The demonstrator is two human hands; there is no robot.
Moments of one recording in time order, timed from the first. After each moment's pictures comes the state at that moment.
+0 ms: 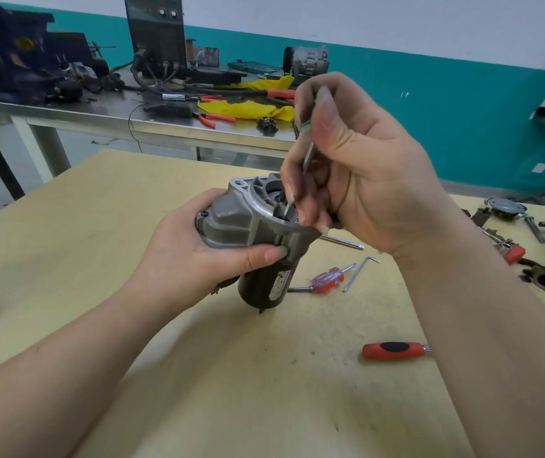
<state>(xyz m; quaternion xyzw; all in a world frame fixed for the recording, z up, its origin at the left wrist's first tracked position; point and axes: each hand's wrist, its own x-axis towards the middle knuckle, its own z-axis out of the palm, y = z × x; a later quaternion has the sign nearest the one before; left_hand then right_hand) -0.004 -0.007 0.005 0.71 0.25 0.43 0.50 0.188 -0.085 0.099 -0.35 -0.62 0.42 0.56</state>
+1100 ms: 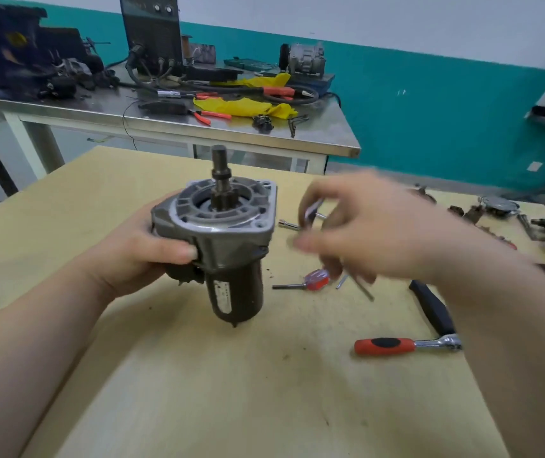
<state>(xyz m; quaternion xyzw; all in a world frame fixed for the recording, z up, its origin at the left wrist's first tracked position) -0.031 0.064 -0.015 0.74 0.08 0.25 0.62 0.214 -0.114 0.085 -0.69 -0.66 0.21 0.21</state>
